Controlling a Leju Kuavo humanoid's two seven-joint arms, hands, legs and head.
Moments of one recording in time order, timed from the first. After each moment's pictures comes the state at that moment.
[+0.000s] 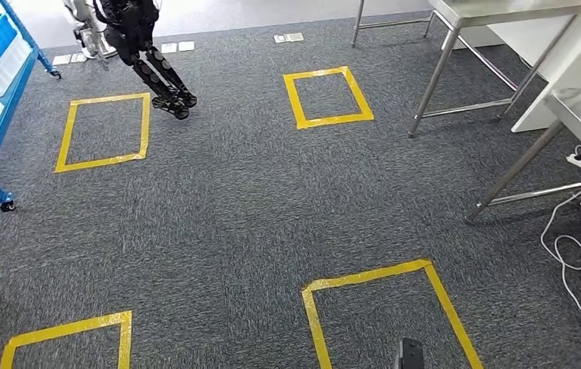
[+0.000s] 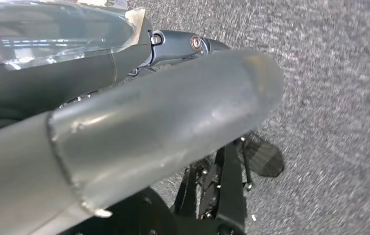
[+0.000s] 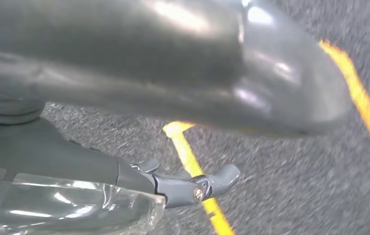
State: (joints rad) left arm -0.09 -0.17 1.23 -0.21 -0.51 0.16 -0.11; right arm -0.18 0.12 -0.46 -0.27 0.19 -0.29 -0.31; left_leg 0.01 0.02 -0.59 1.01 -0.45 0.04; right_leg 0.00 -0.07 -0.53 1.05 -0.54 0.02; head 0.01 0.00
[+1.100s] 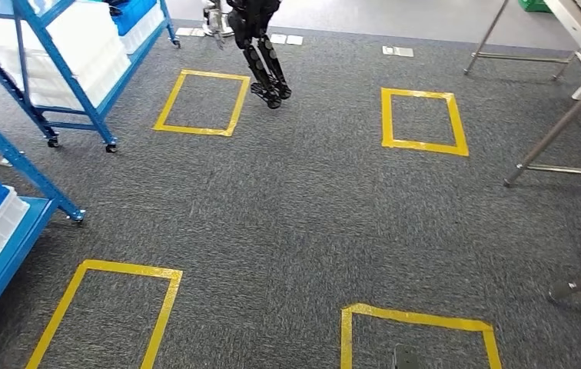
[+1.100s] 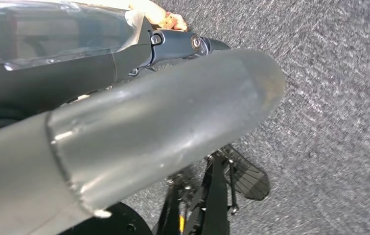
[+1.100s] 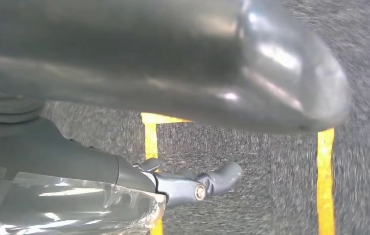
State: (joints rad) left arm -0.10 -0.17 1.23 -0.21 -0.53 0.22 -0.13; right arm -0.14 0.11 -0.47 -0.28 0.27 -0.33 -0.34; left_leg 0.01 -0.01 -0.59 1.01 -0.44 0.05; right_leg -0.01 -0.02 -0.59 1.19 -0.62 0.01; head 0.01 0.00
